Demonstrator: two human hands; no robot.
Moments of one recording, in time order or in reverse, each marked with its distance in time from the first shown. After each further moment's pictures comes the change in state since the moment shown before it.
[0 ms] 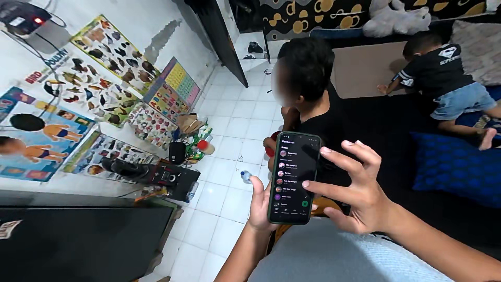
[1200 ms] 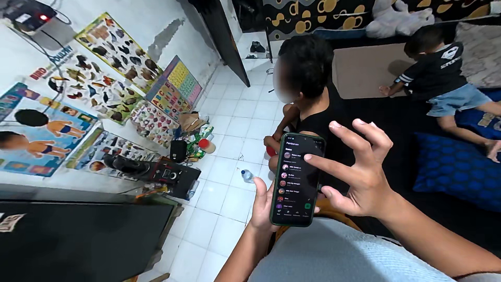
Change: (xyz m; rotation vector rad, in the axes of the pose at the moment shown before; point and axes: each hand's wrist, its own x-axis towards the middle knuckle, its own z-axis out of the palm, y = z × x) left_hand -0.006 -0.007 -0.002 -0.063 -0.046 -0.023; right_hand 0.024 0.008 -0.003 -0.140 0.077 0.019
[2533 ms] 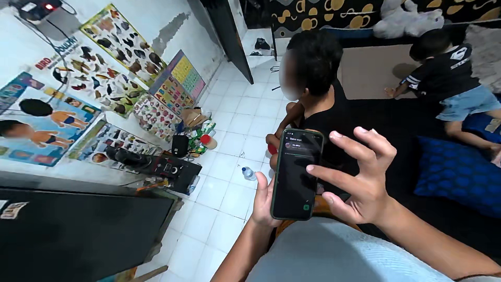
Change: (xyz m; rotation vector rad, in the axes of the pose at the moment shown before) left_hand 0.003 -0.001 0.004 0.062 0.124 0.081; right_hand -0.003 -0.009 0.004 0.065 0.059 -0.030
